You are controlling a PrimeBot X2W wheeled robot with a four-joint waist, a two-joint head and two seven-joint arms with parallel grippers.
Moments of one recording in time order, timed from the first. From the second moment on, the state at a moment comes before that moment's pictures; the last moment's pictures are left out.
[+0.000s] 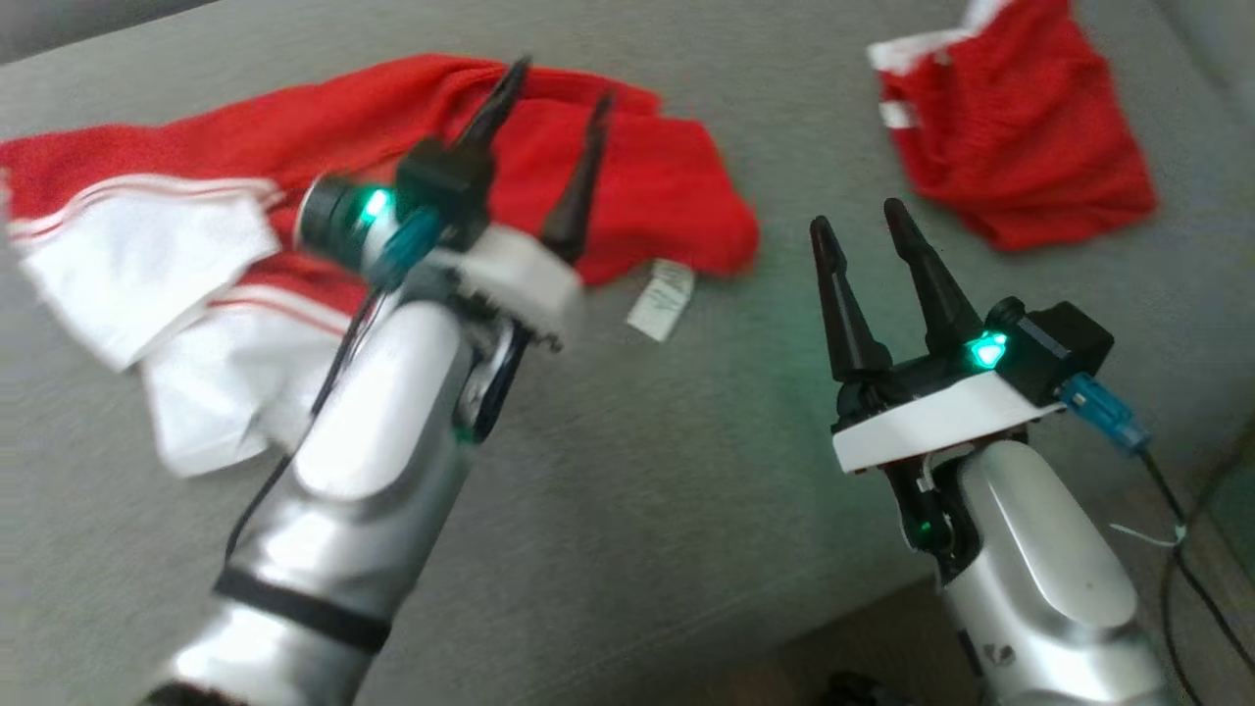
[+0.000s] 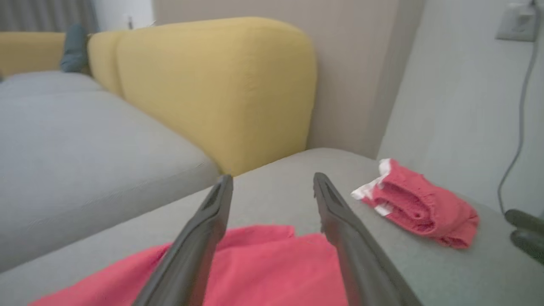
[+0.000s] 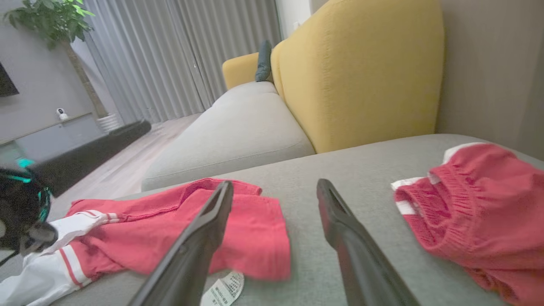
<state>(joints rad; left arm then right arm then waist) -0.72 0.03 -0.55 0.56 -0.27 0.05 -0.26 -0.38 -0.06 0.31 0.34 0.35 0.12 -0.26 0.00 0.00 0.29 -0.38</state>
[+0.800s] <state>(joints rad) -0.18 0.05 -0.13 0.34 -0.21 0.10 -0.26 -0.31 -0.06 0.21 0.49 0.23 0.12 -0.26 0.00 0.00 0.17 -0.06</state>
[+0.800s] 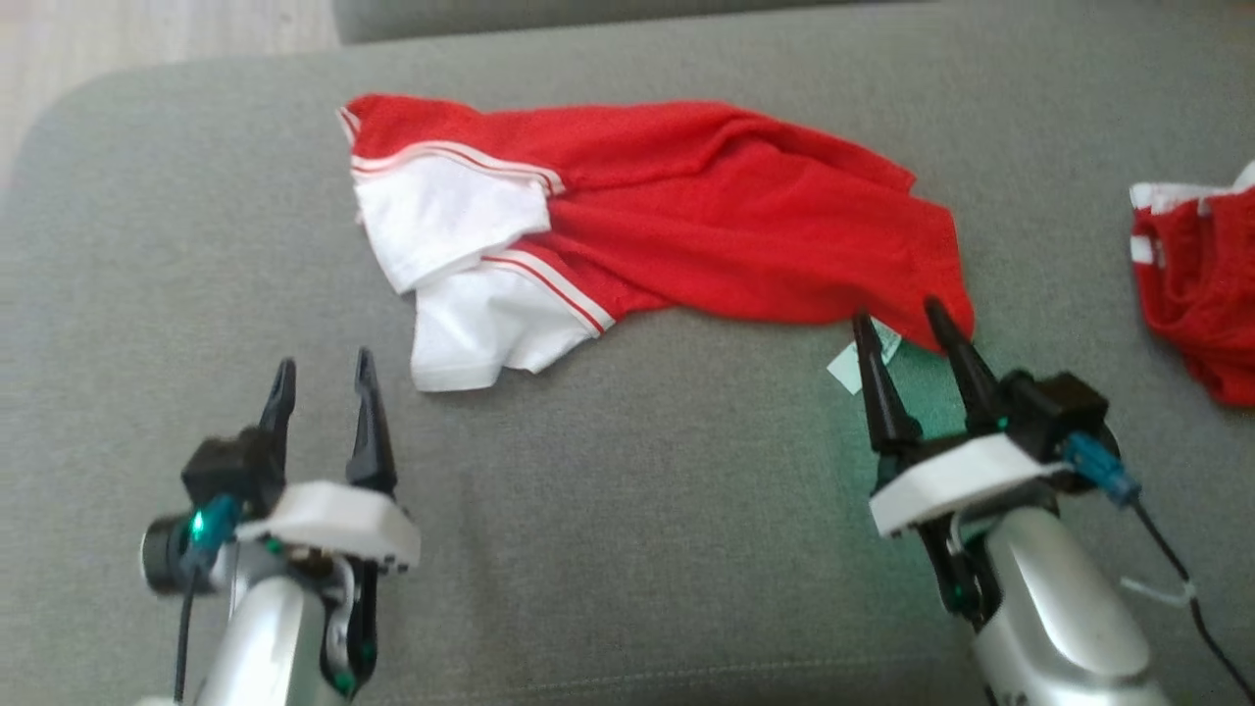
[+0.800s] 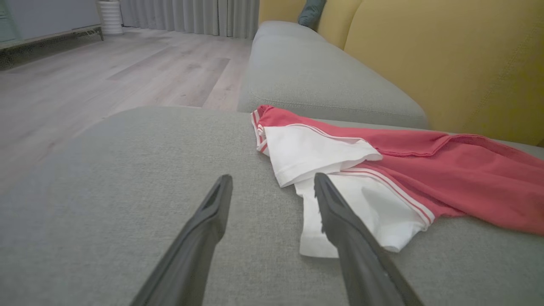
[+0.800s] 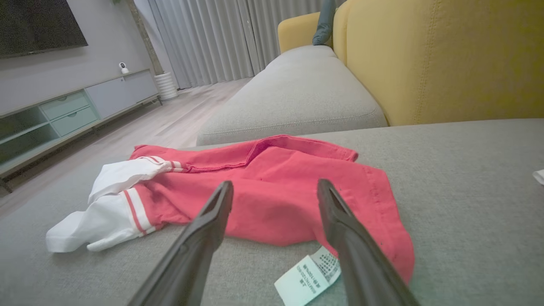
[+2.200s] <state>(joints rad) -0.28 0.04 -0.08 0.51 -0.36 -0.07 -0.26 -0.32 -0.05 0.17 0.43 0.22 0.12 -0.26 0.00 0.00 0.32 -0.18</state>
